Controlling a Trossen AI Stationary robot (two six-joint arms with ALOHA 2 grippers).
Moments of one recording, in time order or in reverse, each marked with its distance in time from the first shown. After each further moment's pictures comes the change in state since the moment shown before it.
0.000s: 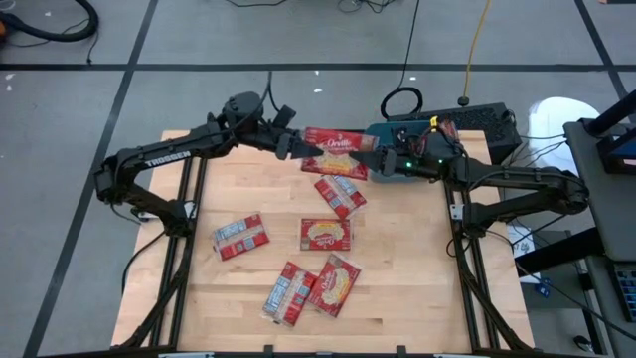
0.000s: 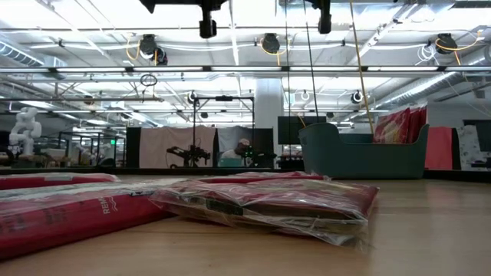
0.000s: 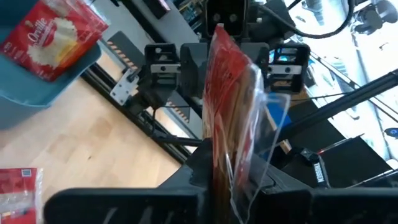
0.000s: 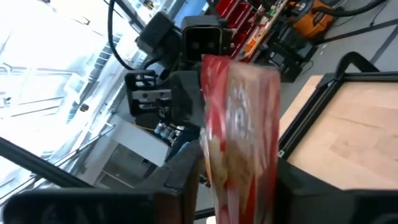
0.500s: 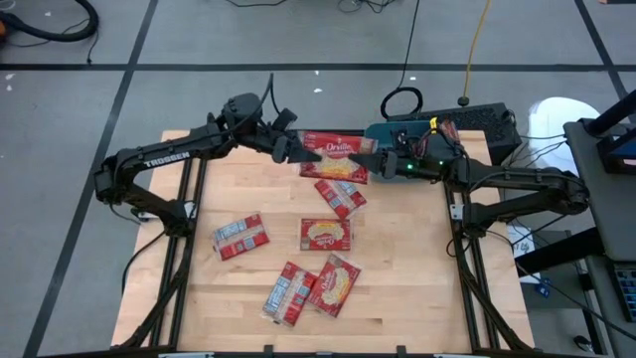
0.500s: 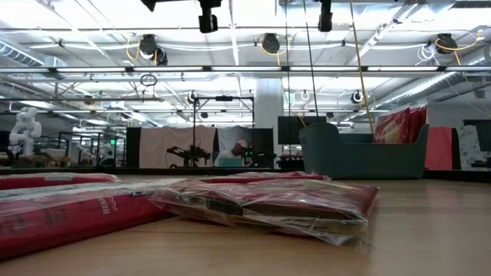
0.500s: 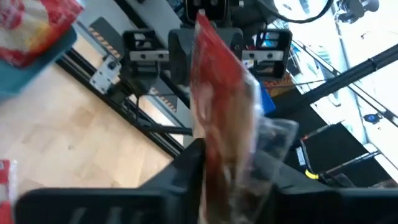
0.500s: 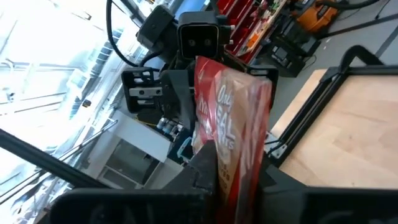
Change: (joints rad) left arm -0.011 -0.002 0.000 0.009 0.068 -0.022; right arm 0.001 -0.006 0.000 -0.010 -0.013 0.014
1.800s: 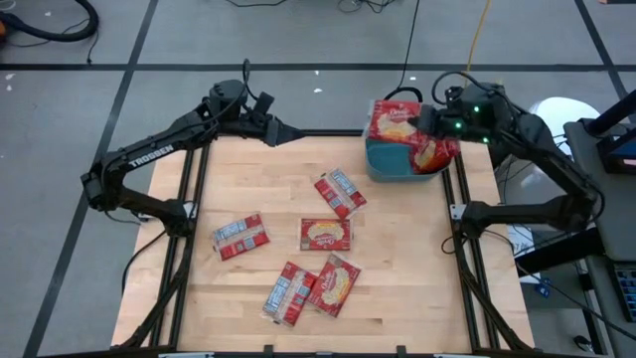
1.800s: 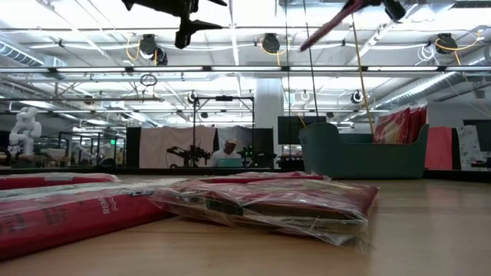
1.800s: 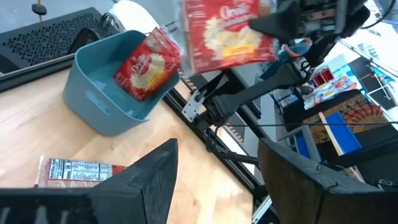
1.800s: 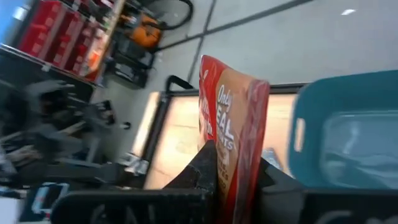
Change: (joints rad) left arm 0.156 -0.093 0.000 -0.266 -0.185 0.185; right arm -0.366 -0.069 0.542 -1.191 0.074 -0.059
